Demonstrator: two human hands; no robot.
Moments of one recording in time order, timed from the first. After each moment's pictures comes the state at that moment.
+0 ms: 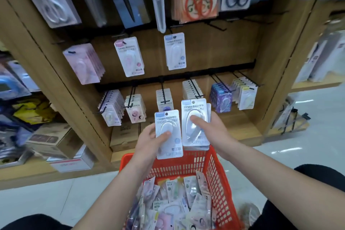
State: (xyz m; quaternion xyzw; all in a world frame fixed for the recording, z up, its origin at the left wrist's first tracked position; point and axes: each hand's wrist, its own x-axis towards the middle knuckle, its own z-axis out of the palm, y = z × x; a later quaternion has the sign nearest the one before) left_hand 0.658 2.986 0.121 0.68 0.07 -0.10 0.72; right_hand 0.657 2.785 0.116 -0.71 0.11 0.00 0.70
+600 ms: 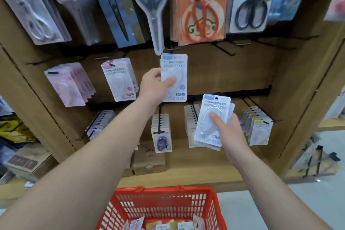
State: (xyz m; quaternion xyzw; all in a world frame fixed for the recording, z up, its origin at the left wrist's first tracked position) left_hand 0.855 2.898 0.246 0.75 -0.06 0.08 0.65; right_hand 0.770 2.711 0.138 -0.65 0.12 -0.11 0.74
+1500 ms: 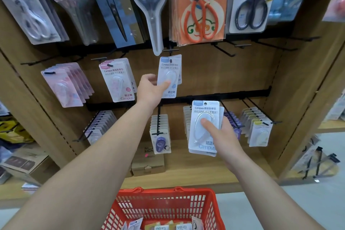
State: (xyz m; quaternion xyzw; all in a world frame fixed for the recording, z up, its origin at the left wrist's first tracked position) left_hand 0.881 2.903 0.225 0.80 0.02 0.13 0.58; right_hand 0.762 2.721 0.140 -0.68 0.09 -0.07 0.72
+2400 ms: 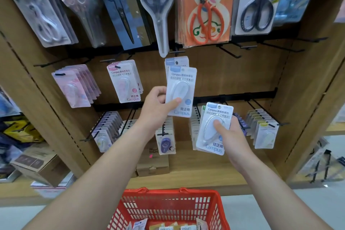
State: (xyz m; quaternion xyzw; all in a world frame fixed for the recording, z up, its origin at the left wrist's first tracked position) left_hand 0.819 2.915 0.216 0.76 -0.08 0.03 0.65; right_hand 0.766 2.716 0.138 -0.67 0.11 -0.08 0.73
